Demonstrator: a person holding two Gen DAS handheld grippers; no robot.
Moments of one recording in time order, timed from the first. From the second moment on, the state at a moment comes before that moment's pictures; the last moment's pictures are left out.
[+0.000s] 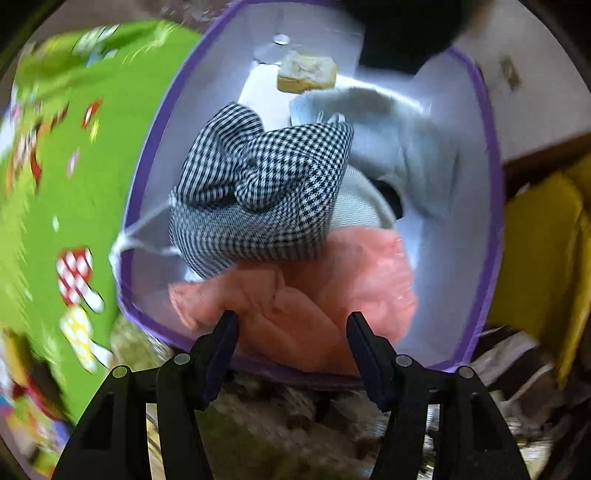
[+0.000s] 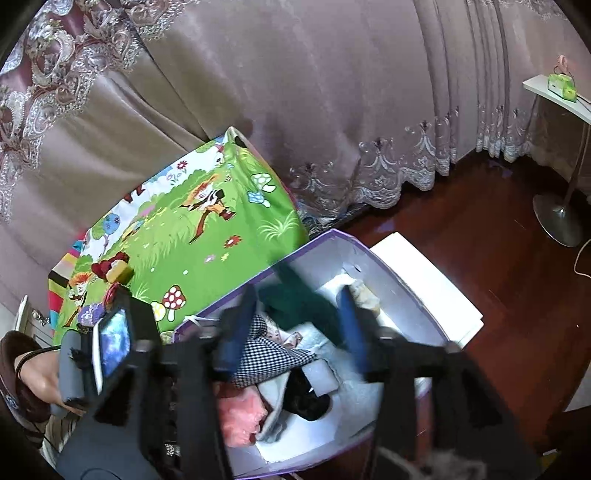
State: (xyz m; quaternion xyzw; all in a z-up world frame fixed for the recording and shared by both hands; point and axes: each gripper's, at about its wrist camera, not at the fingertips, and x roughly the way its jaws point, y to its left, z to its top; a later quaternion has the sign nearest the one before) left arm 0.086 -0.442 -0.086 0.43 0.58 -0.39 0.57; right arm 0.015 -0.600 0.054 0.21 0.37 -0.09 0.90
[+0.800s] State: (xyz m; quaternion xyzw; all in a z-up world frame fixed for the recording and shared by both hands) left arm 0.129 -0.353 0.005 0.15 0.53 -0.42 0.72; right arm 0.020 -0.567 0.065 0.18 0.39 -0.06 0.90
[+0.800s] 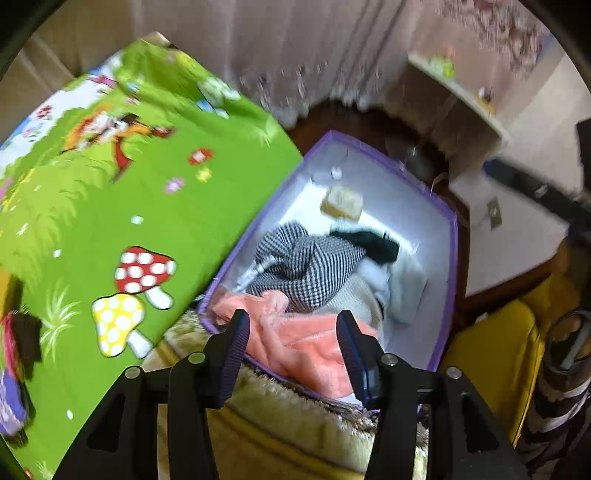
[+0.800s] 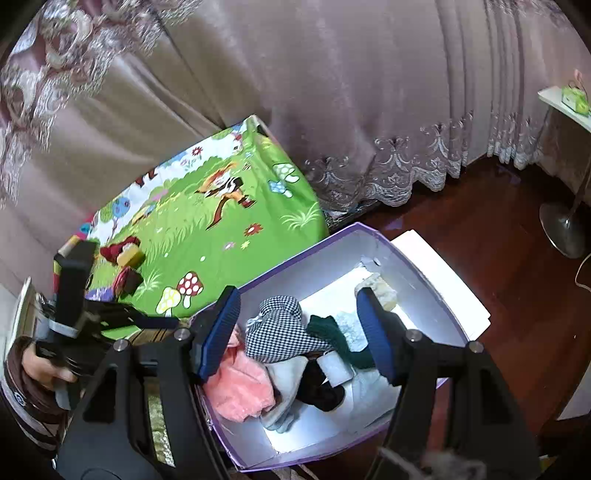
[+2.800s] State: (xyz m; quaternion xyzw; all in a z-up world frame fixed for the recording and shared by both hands) left arm 0.269 0.037 -0.101 -0.47 0.54 -0.09 0.69; right arm 0.246 -0.175 -0.015 -0.21 0.46 0.22 0.84
